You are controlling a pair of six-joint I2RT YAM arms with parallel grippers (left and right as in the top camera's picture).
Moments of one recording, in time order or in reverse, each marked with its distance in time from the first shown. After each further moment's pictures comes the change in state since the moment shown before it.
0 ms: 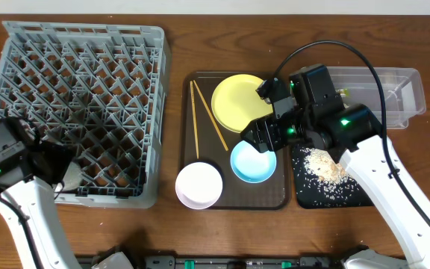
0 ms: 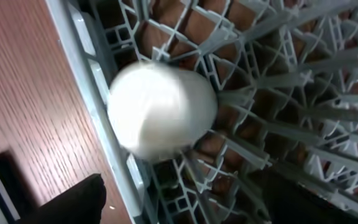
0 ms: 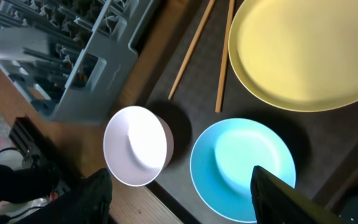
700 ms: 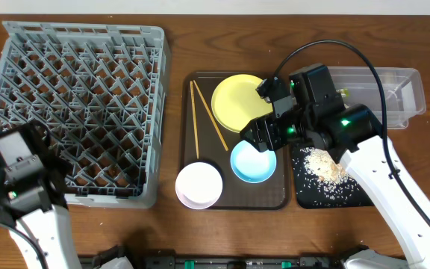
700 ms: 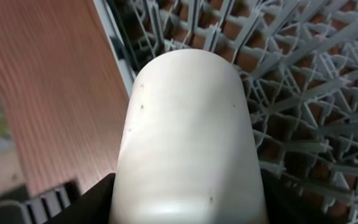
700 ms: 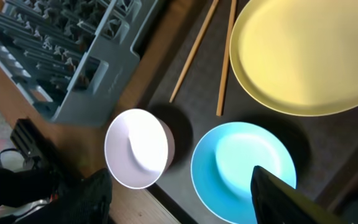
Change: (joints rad) left arm -0.119 -0.162 -0.001 -0.029 -0.253 0.048; right arm 0.000 -0.001 0.000 0.012 -0.002 0.000
